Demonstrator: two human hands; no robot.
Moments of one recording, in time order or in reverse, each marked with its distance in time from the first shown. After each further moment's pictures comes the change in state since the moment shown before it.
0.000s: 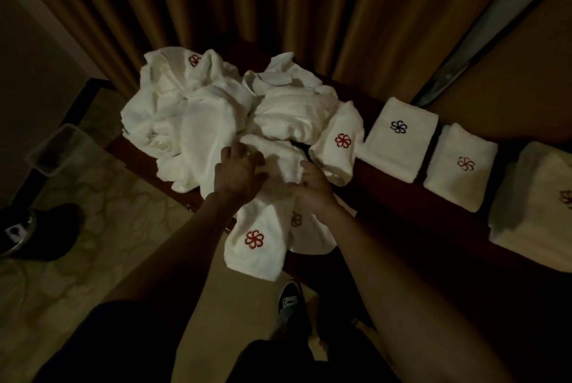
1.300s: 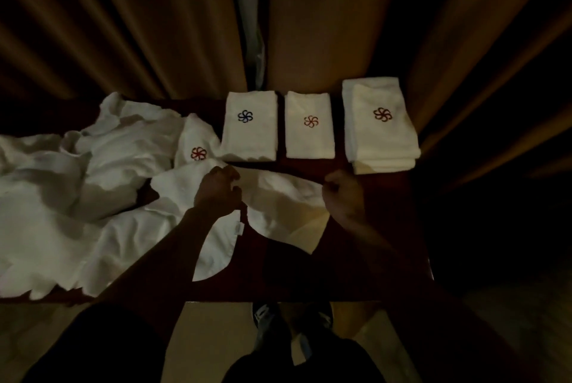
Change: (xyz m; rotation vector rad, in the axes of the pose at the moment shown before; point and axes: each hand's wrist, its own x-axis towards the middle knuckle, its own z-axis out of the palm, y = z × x) left_hand 0.023 0.227 0.097 -0.098 -0.258 0.303; right_hand -0.108 0.167 -0.253 -0.075 0.796 0.125
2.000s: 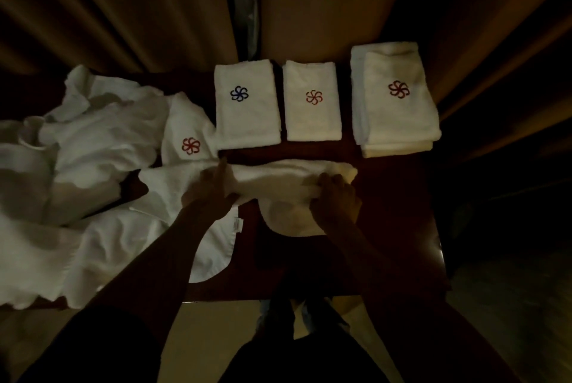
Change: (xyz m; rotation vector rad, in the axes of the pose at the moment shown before) left_hand 0.023 -0.045 0.039 0.290 -0.253 -0.119; right_hand -0.005 0.013 0.053 -0.524 -0.207 0.094
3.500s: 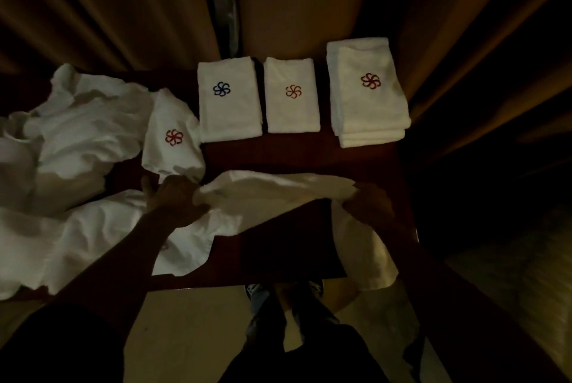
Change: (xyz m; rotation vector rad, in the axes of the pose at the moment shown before) left_hand -0.035 -0.024 -0.003 0.383 -0.009 0.031; right_hand -0.007 0.108 -0.057 0.097 -0.206 0.201
